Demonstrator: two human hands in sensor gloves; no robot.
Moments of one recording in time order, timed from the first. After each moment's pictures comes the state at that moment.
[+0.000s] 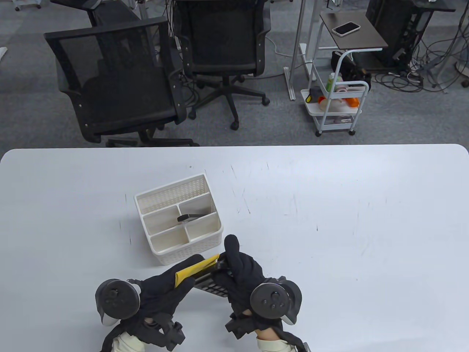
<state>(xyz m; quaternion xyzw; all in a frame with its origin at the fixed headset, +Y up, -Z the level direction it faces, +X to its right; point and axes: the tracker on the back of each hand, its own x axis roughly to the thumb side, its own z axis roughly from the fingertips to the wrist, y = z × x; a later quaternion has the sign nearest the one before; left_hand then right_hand) -0.217 -0.668 -0.243 0.10 -0.29 0.43 0.85 0.030 -0.679 -0.250 0.23 -0.21 0.85 0.42</state>
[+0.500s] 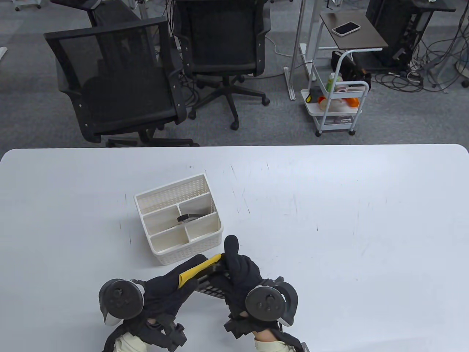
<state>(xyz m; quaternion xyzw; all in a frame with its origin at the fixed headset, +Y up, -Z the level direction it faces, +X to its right) -0.211 -0.669 -0.242 0.09 -0.30 0.43 0.85 0.024 -0.681 -0.247 0.24 -0.22 0.86 0.39</state>
